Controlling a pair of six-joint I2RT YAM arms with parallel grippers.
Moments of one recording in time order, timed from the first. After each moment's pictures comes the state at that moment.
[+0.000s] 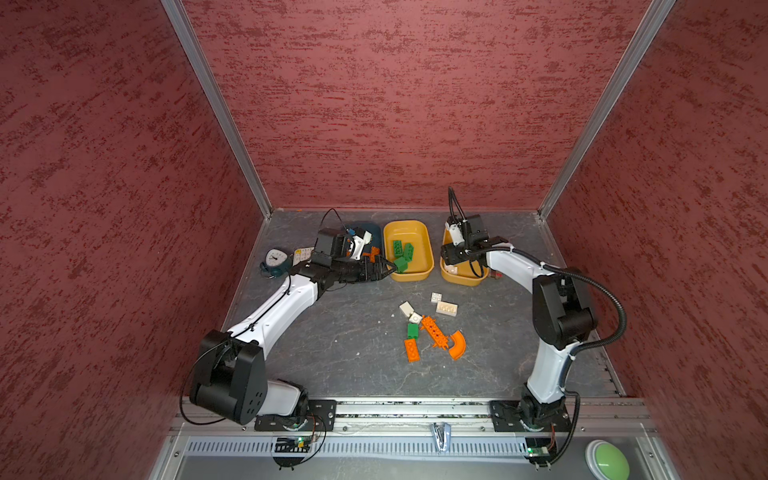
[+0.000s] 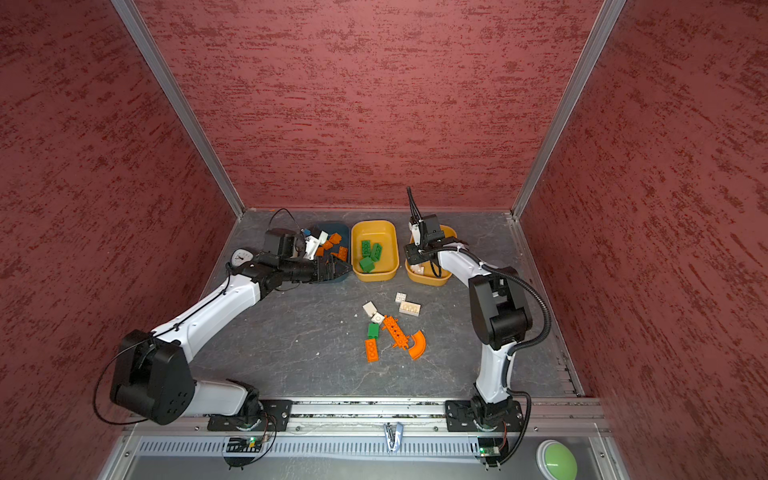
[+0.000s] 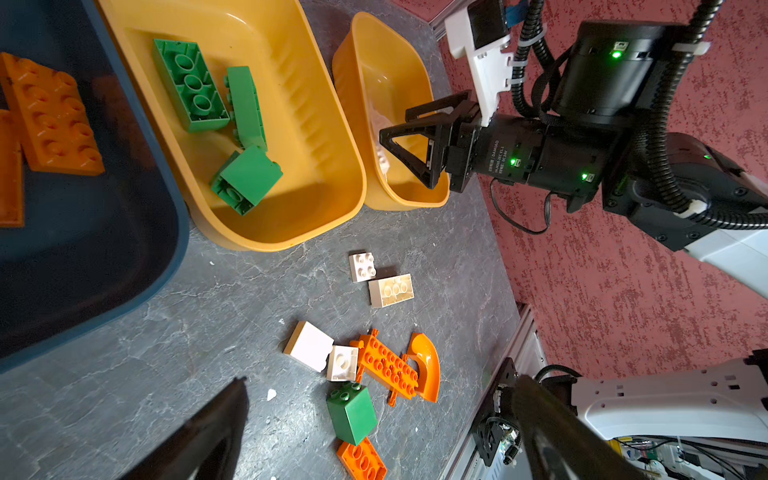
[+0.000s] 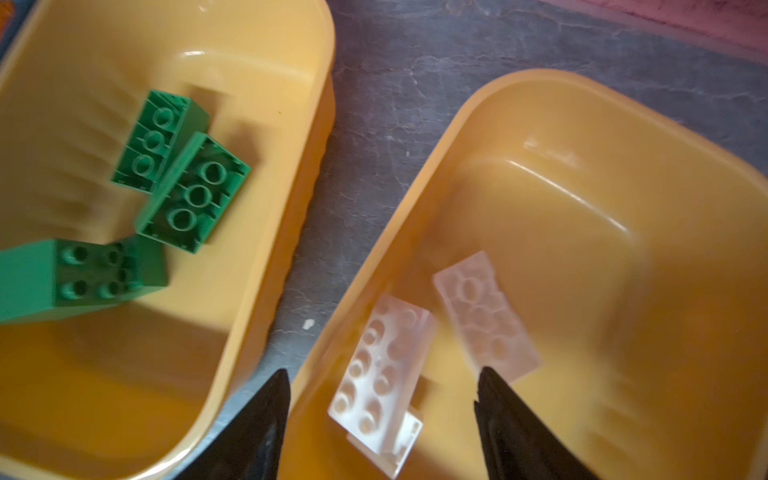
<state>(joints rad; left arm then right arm) -0.31 1.39 1.02 -0.34 0.67 -0.45 0.30 1.89 1.37 -0.36 -0.08 -0.01</state>
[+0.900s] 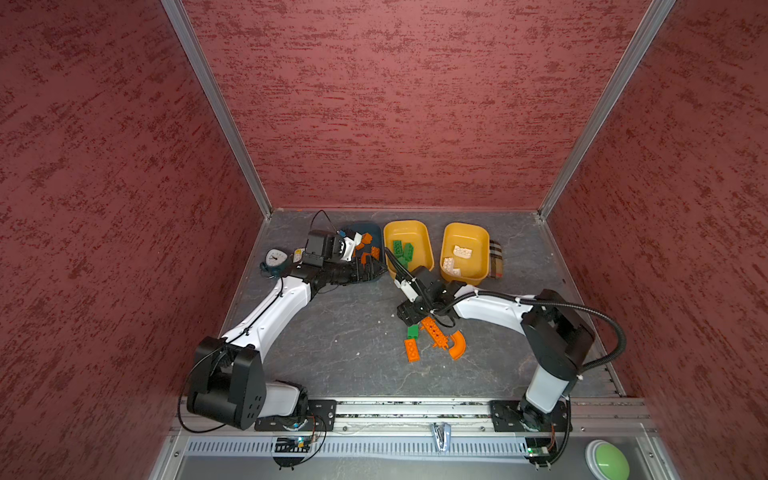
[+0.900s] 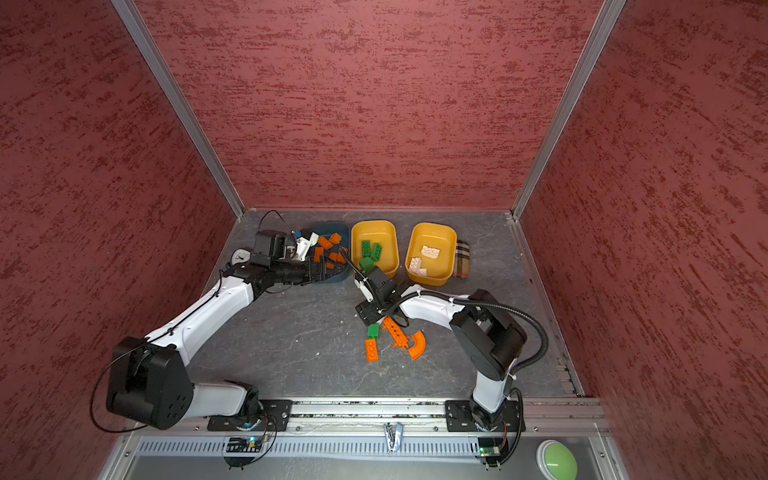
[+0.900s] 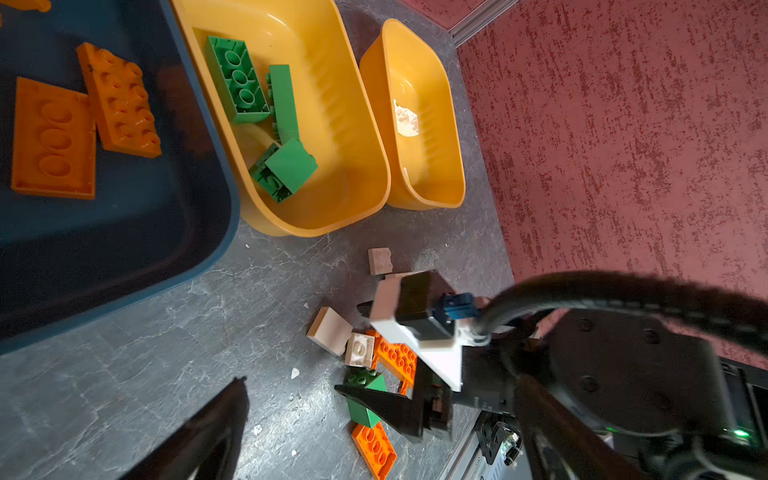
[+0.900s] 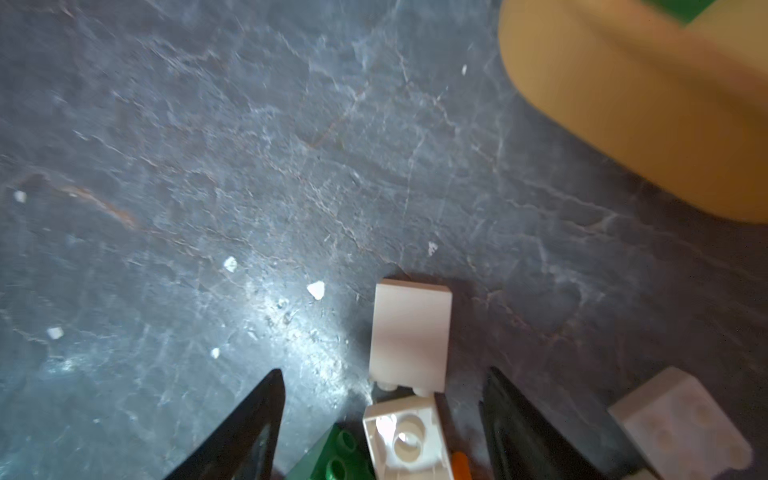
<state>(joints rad) -0.24 1.35 0.99 -0.39 0.69 -0.43 0.80 1.81 1.09 -0.34 -0.06 0.17</state>
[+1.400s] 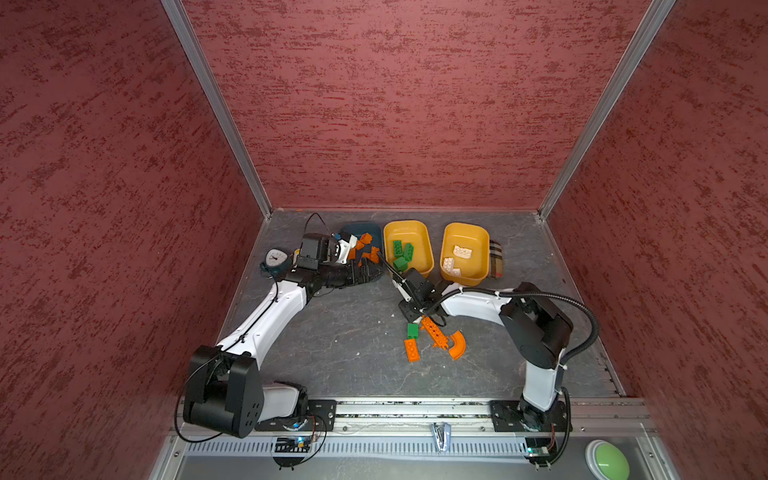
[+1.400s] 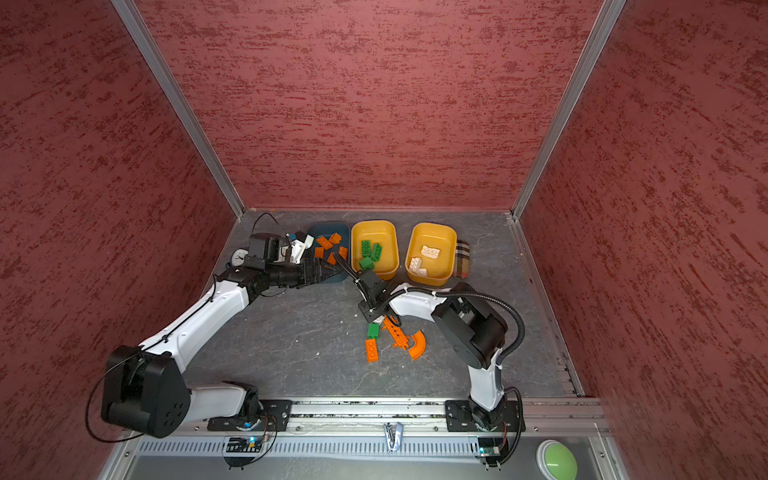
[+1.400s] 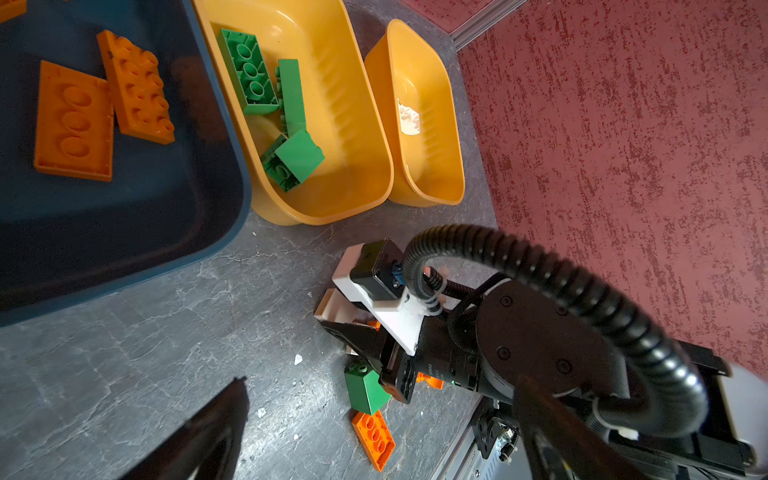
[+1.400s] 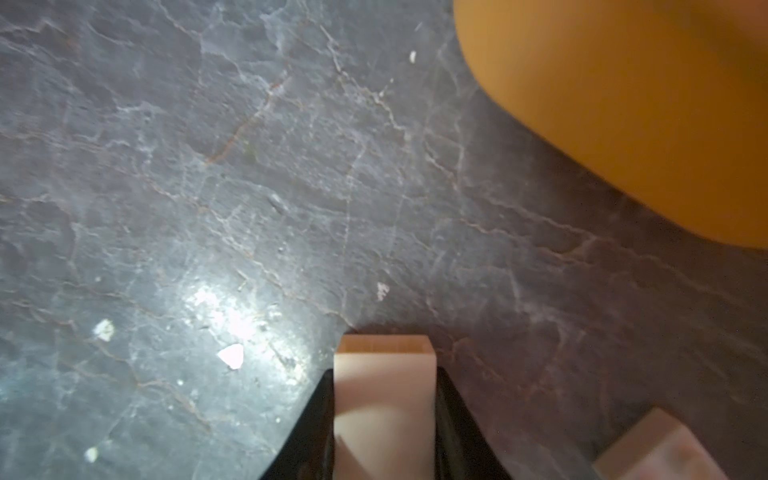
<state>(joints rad) -0.21 1.32 0.96 -0.40 0.72 -0.43 0.81 1.90 1.16 -0.35 0.09 0.17</state>
